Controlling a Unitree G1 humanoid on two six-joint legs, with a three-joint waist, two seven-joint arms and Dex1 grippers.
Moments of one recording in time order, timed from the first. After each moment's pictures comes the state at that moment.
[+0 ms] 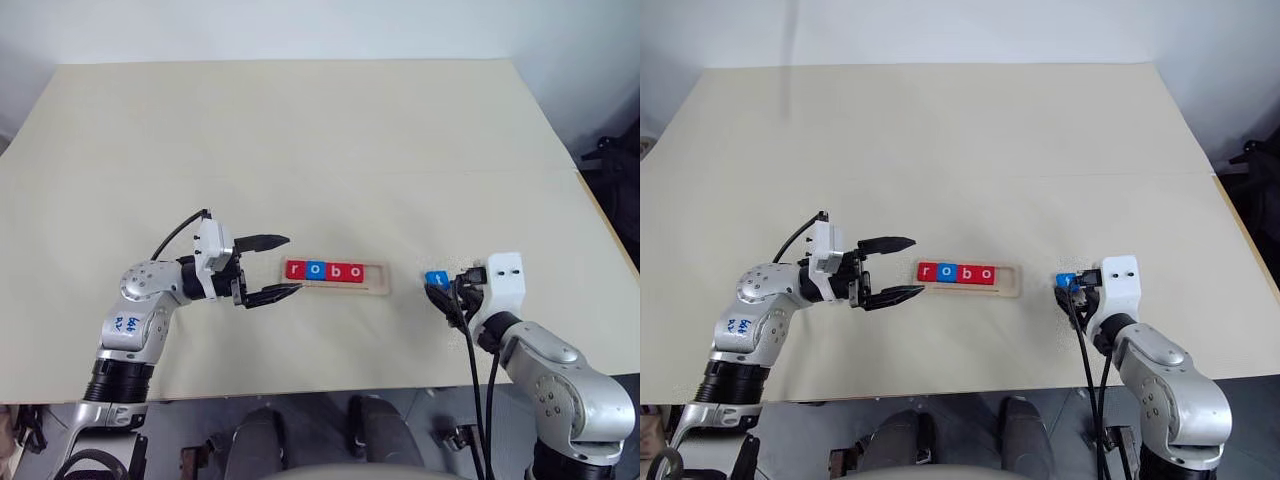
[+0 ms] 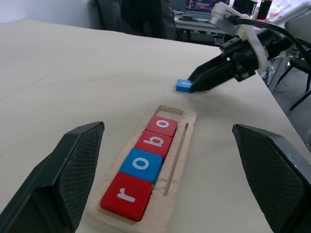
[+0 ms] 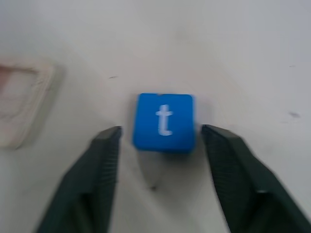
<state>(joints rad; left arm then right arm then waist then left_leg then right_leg) -0.36 0.52 0.02 0.05 -0.47 0.16 -1.12 -0.04 -0.33 -0.28 -0.69 0.38 1.17 0.30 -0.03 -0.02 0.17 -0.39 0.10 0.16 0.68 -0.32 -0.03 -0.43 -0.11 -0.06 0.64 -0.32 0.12</state>
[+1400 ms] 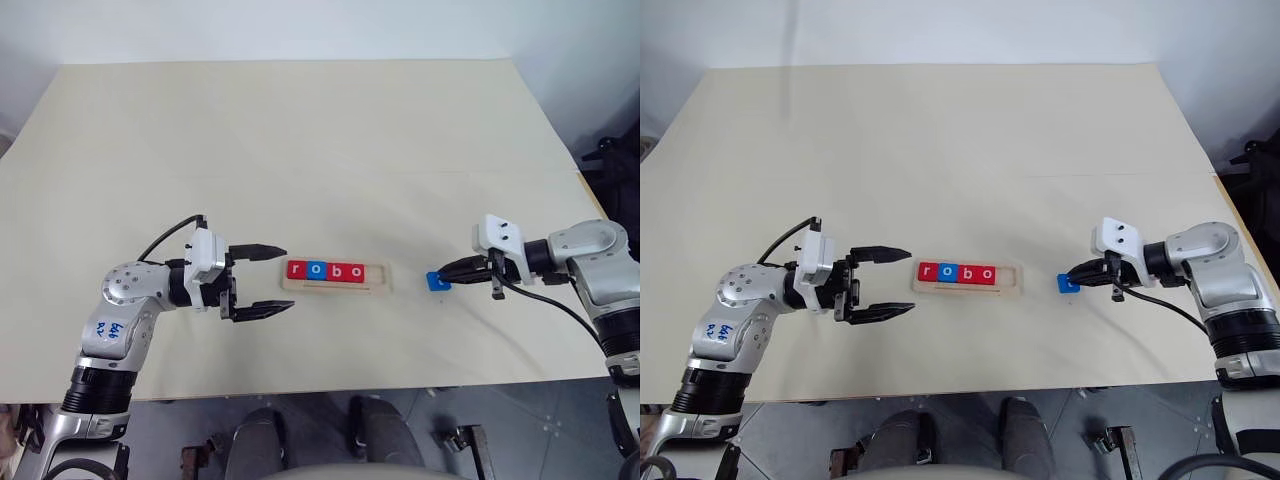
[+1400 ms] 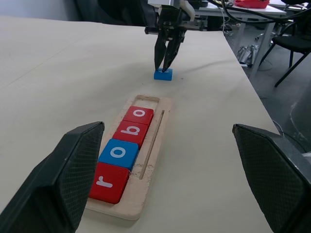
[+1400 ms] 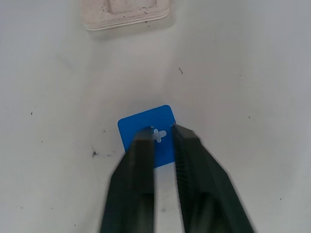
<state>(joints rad) -0.30 0.60 0.03 -0.07 -0.47 0.18 -1.18 -0.60 -0.88 0.16 0.40 0.16 0.18 1.42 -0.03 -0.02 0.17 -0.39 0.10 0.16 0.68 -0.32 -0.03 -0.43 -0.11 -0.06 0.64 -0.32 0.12</state>
